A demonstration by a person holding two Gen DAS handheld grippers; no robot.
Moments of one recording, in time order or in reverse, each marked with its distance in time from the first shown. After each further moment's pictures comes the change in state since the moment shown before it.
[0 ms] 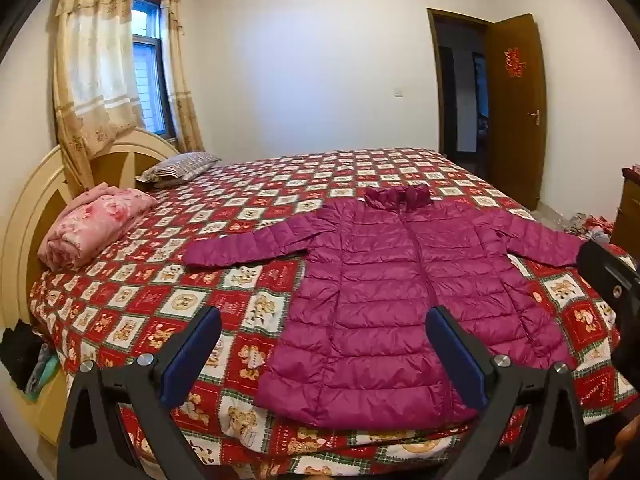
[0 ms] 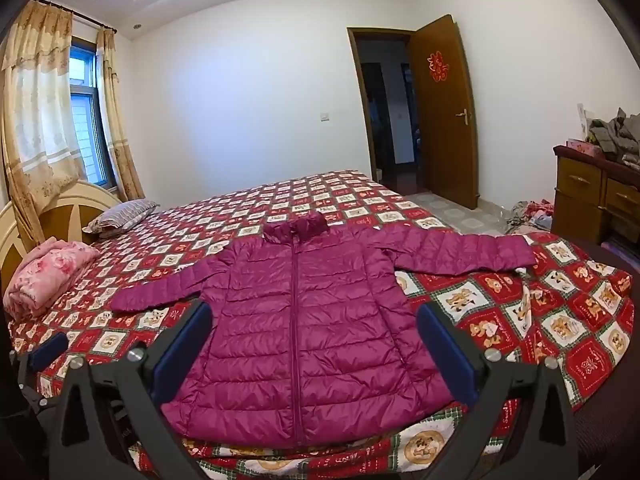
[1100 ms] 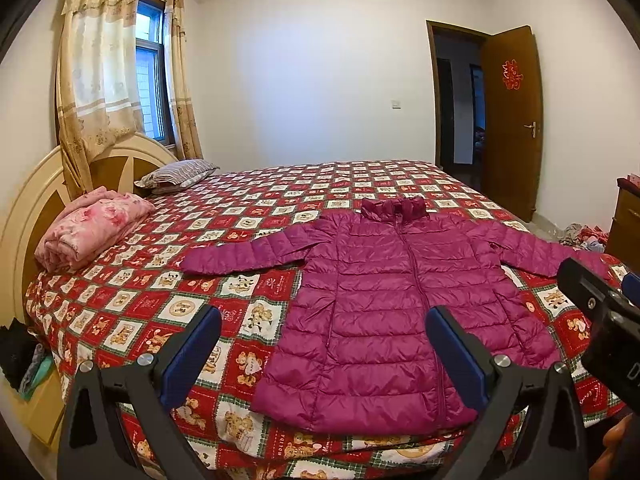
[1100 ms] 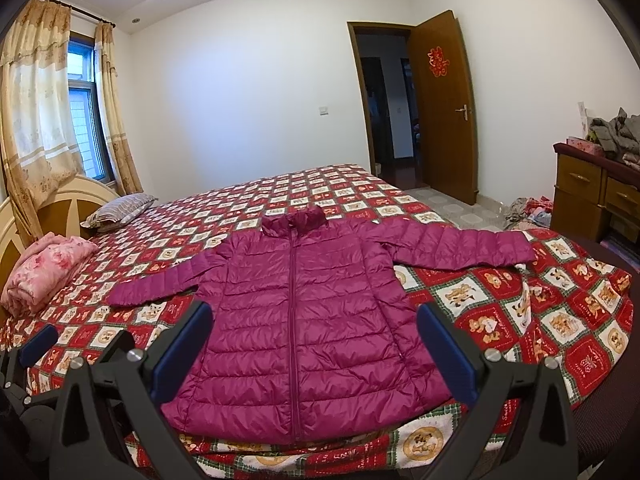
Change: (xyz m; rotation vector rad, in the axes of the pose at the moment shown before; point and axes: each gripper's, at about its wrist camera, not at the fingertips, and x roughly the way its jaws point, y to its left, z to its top) left arm -0.010 0.008 -0.003 -0.043 -0.044 -0.047; right arm 0.003 -0.001 -0.004 0.000 0.016 -0.001
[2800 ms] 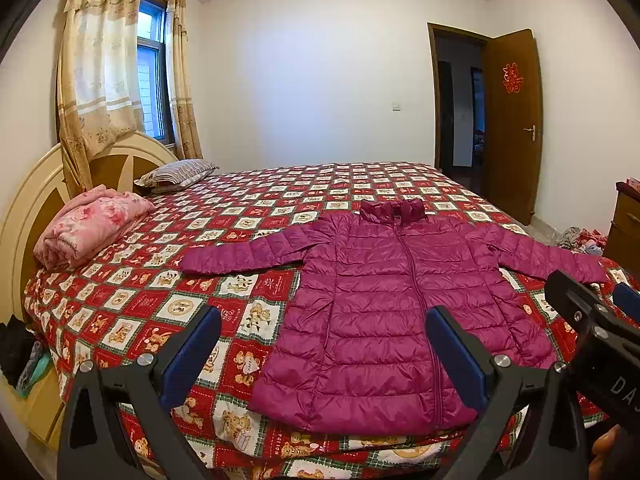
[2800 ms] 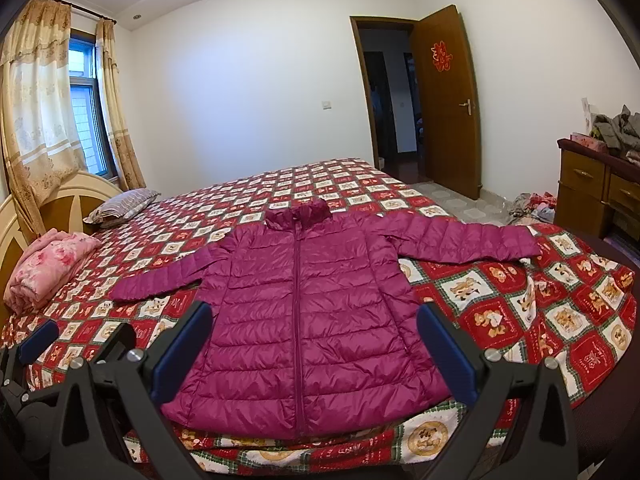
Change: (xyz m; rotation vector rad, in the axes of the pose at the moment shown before) left arm -0.001 -0.001 0.001 -0.007 -0.003 -0.005; right arm 0.002 0.004 -0.002 0.001 0.022 0.010
